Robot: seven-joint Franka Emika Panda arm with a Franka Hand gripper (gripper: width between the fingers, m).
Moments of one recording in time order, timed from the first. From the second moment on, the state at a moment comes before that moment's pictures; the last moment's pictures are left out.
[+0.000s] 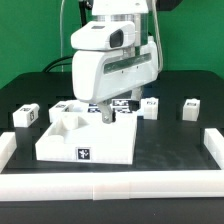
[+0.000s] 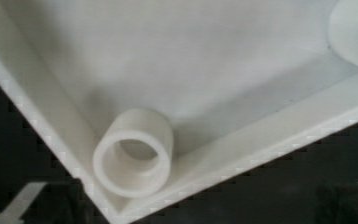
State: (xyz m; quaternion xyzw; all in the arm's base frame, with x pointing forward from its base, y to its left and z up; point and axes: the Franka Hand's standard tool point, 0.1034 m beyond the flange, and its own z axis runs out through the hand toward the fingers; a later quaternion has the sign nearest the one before) arm 0.521 -0.006 0.063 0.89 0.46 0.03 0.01
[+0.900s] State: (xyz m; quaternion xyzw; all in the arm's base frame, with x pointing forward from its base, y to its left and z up) arm 0.520 -0.006 0.062 0.89 0.46 0.03 0.01
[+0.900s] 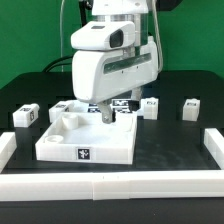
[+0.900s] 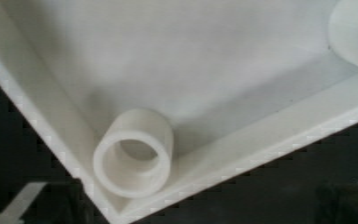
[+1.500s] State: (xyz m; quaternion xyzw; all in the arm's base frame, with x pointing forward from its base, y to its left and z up) arm 0.466 -0.043 0.046 0.83 0.55 0.02 0.01
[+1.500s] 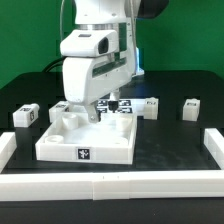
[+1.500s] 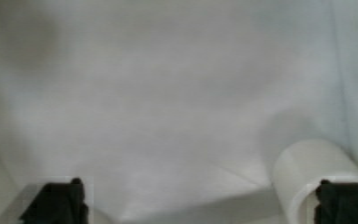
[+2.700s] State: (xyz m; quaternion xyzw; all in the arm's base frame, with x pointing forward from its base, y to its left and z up) arm 0.394 -0.038 0.015 0.77 0.63 0.00 -0.01
